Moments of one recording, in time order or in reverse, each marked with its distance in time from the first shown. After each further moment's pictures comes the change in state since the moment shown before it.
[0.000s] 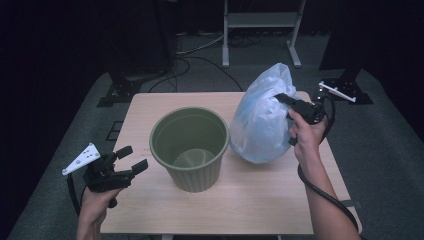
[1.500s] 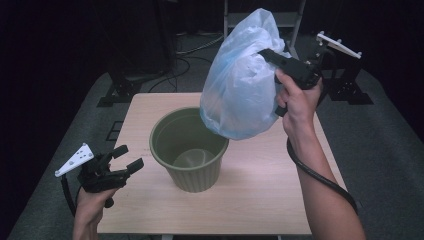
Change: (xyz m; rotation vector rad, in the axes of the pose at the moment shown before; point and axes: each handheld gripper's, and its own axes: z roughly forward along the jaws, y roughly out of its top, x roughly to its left) left arm 0.003 0.003 -0.009 -0.027 0.011 0.002; right arm 0.133 0.056 0.024 -0.060 0.220 -0.138
